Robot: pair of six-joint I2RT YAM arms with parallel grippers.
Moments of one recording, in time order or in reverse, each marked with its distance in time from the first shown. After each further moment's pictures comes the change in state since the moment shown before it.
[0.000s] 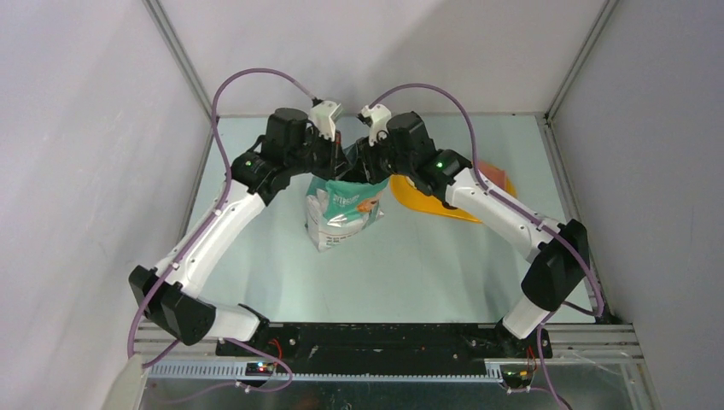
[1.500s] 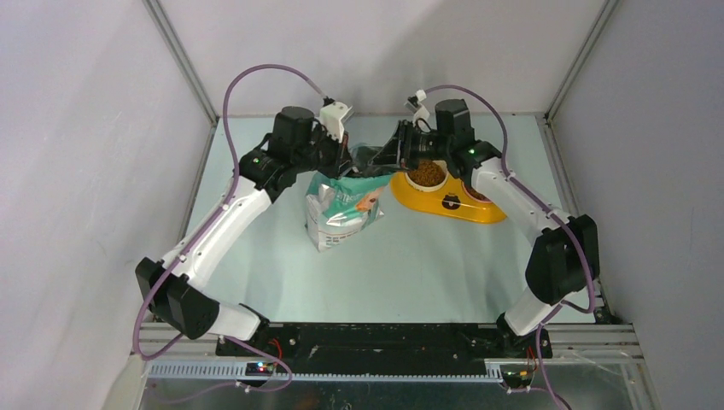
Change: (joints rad) left arm -0.001 0.037 -0.014 0.058 0.002 0.119; right arm -0.277 -0.011 -0.134 0.189 -0.603 0.608
